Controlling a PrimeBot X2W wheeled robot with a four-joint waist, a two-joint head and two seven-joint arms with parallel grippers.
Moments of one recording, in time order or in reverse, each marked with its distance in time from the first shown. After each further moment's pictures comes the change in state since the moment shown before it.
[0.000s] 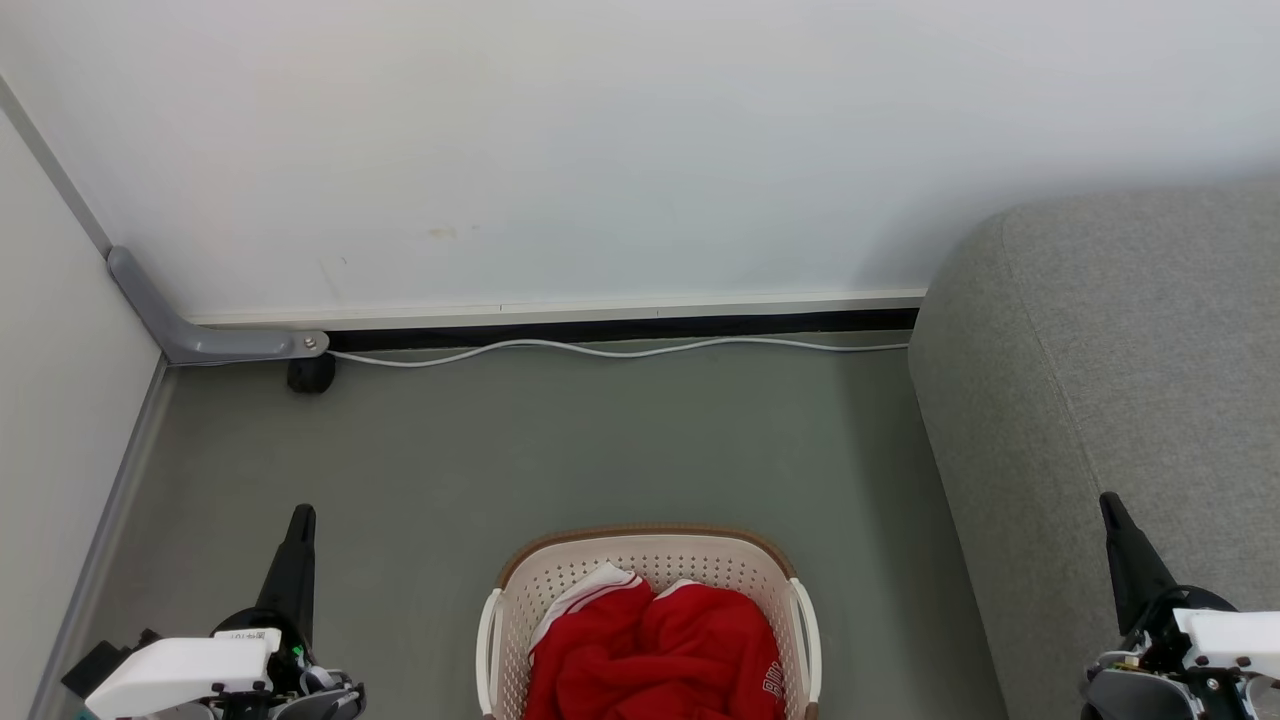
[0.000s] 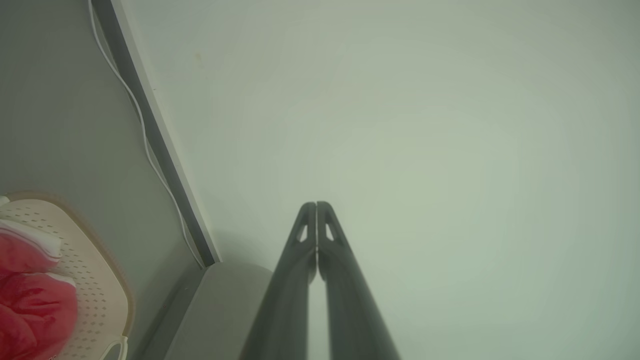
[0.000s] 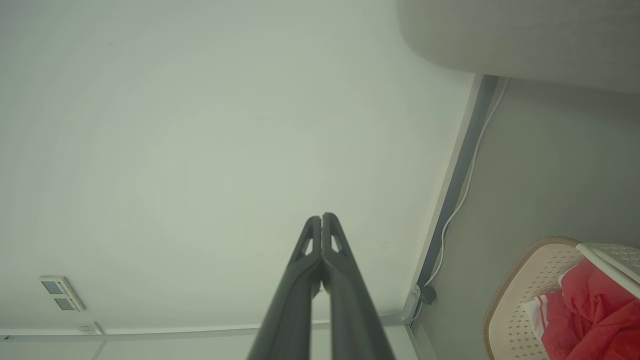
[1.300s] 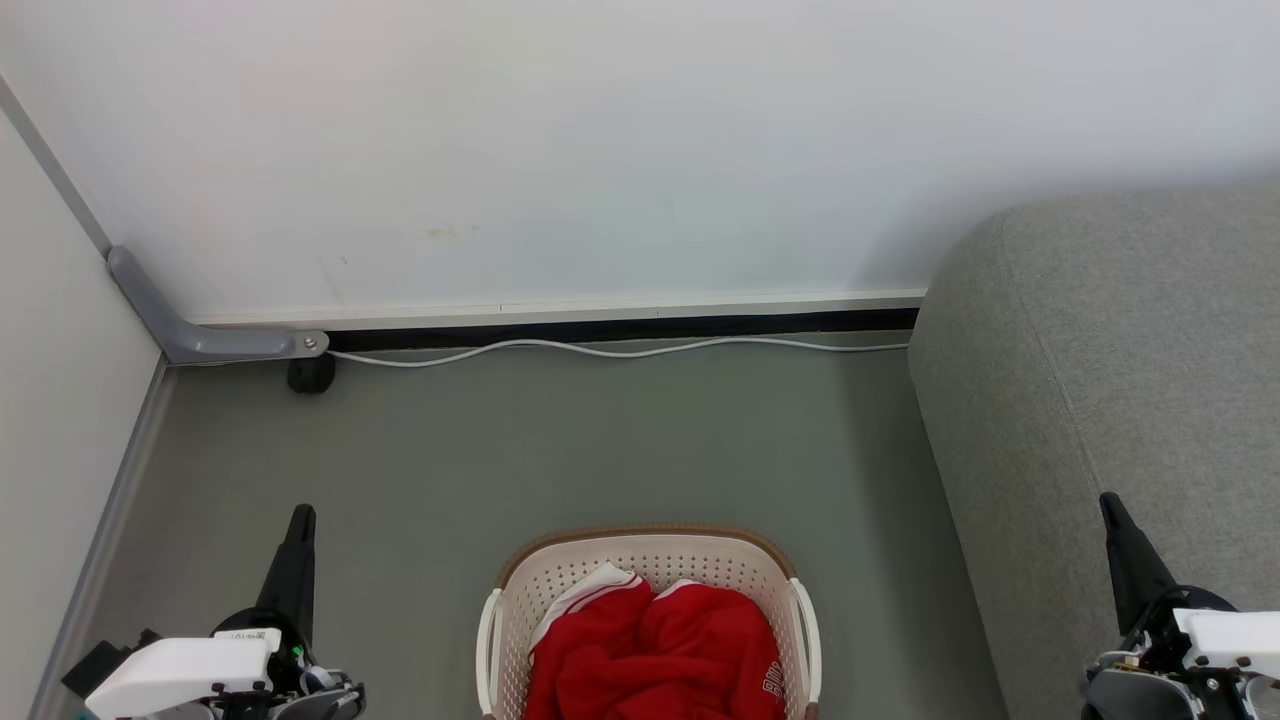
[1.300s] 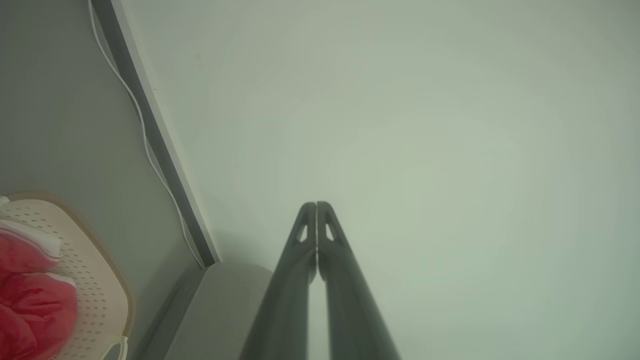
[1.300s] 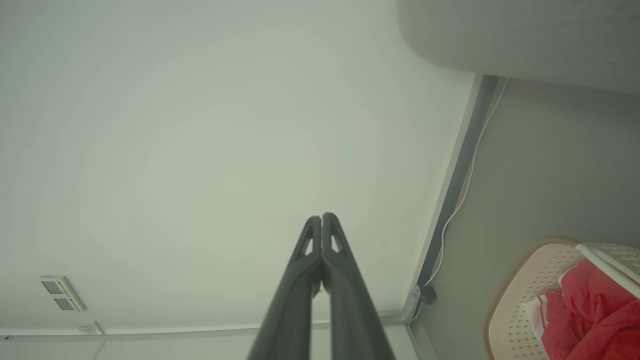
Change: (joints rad) left arm 0.000 0.000 0.000 0.000 0.000 0.000 0.000; right arm 0.000 0.000 0.000 0.000 0.000 0.000 0.000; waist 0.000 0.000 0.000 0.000
